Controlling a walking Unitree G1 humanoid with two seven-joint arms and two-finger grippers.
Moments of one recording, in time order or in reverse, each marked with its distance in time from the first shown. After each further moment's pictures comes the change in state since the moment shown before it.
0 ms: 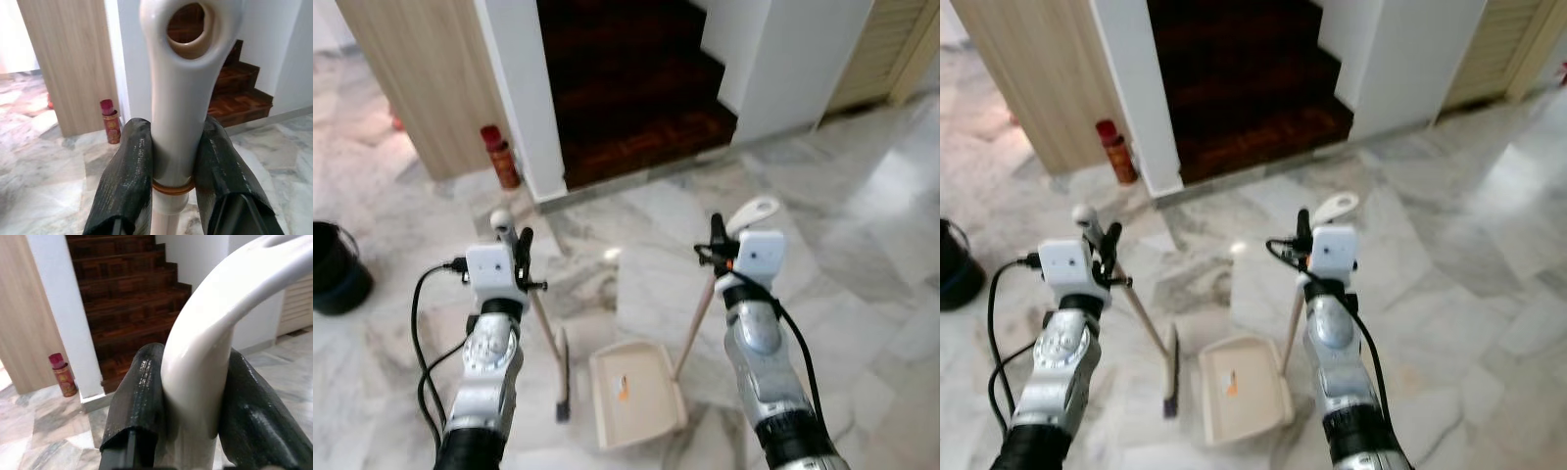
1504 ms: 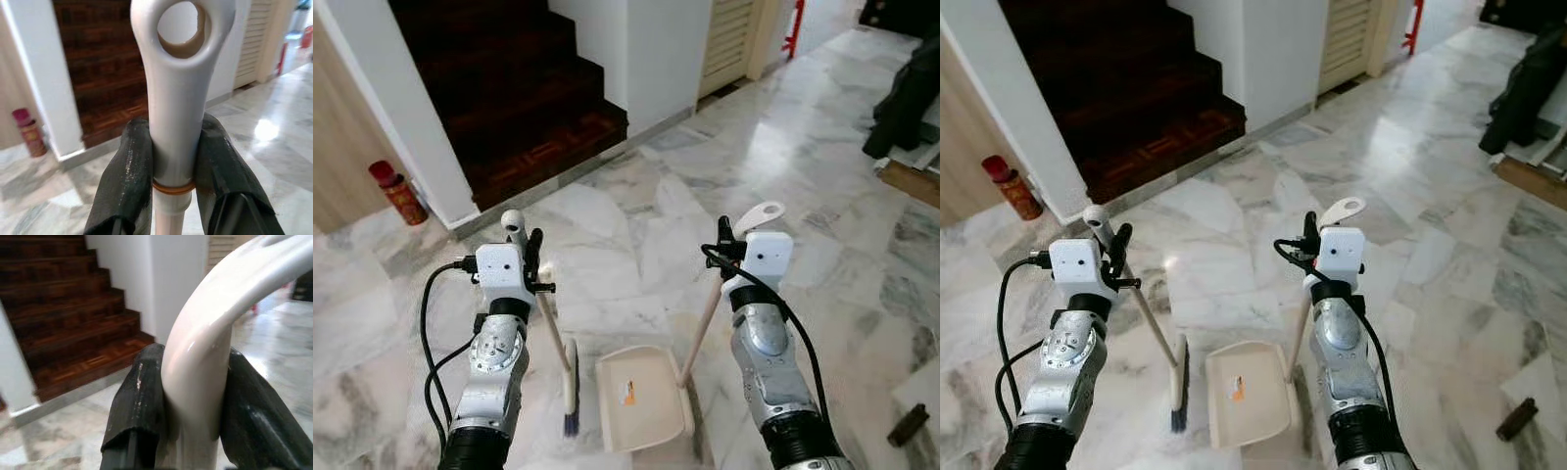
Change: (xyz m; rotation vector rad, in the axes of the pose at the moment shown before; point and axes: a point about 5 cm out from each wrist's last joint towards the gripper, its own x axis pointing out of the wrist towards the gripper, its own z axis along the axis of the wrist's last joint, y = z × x) left arm -0.001 0.003 -0.003 -0.002 0.026 0.002; right arm 0.002 0.008 0.001 -0.010 0.007 0.044
